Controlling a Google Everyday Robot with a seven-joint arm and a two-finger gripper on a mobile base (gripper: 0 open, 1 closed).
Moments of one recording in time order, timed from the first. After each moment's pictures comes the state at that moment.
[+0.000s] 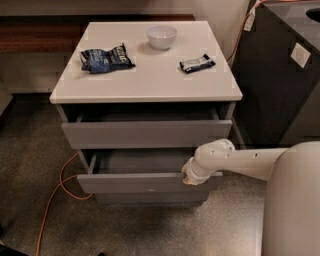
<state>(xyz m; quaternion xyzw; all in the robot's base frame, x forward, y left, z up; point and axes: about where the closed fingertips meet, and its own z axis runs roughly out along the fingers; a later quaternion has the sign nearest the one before) 0.607 -0.135 0.442 -0.73 0.66 0.00 0.17</state>
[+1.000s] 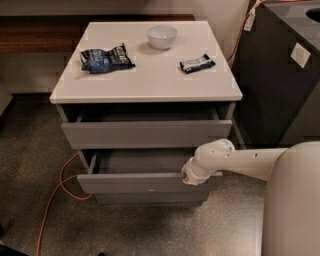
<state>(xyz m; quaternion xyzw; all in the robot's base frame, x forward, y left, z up) 0.607 -0.135 0.442 -0.73 0.66 0.00 0.17</state>
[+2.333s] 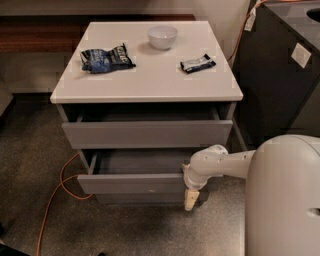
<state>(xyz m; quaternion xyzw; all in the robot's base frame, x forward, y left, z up) 0.596 -0.138 0.404 -0.69 0.71 0.01 0.14</state>
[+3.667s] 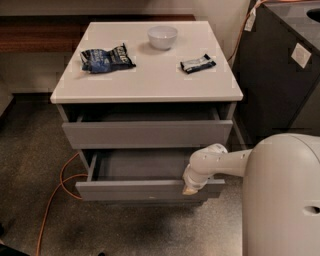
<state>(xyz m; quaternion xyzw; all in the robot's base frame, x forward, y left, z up) 0.597 -0.139 0.405 -0.69 0.72 0.01 0.13</state>
